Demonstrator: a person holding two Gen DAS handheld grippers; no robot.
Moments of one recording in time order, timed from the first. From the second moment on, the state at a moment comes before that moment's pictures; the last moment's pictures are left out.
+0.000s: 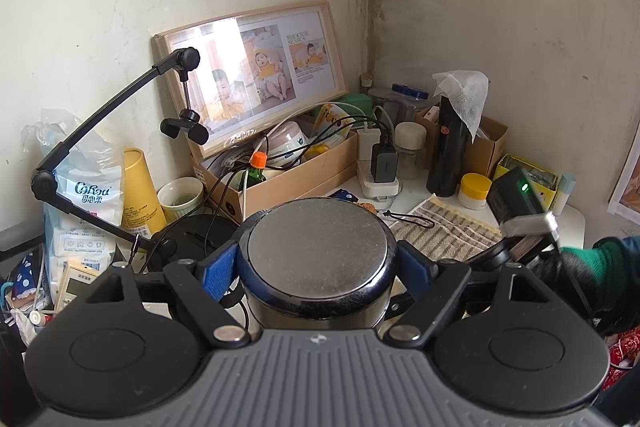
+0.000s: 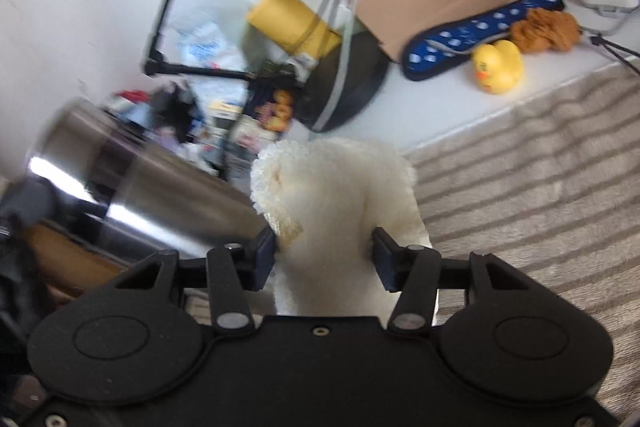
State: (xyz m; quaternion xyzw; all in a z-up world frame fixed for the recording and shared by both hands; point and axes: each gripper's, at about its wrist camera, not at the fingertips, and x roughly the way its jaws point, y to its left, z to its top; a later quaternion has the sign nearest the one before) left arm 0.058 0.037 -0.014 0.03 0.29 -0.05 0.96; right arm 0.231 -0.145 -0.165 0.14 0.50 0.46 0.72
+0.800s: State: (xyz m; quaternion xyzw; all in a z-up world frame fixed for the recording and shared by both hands) left arm 0.059 0.038 -0.018 0.03 0.29 -0.05 0.96; right arm 0.251 -0.200 -0.125 0.40 0.45 0.56 0.57
